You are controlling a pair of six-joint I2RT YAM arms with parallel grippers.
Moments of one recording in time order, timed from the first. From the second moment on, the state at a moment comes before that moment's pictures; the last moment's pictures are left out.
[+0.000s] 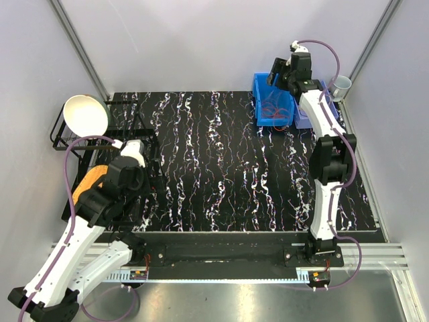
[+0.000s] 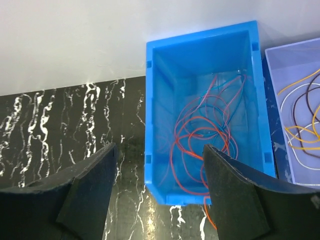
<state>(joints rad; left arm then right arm) -0.49 0.69 0.92 -0.93 -0.20 -0.45 0.12 2.21 2.14 -0.37 -0.05 0.31</state>
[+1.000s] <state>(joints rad) -0.49 0.69 0.92 -0.93 -0.22 -0.46 0.12 2.00 1.66 -0.33 0.03 0.55</state>
